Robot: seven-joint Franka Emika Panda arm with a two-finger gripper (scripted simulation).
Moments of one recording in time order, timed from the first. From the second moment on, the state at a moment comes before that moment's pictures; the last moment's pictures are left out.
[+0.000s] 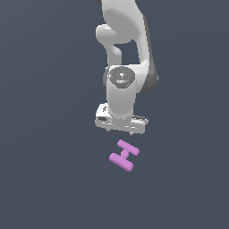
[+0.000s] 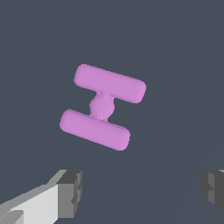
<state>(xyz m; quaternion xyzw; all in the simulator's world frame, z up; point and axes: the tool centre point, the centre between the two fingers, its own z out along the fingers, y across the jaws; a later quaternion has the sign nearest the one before) 0.038 0.024 0.150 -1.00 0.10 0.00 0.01</state>
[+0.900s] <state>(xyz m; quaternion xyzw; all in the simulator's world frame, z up) 0.095 0.049 0.077 -0.97 0.24 0.00 0.00</state>
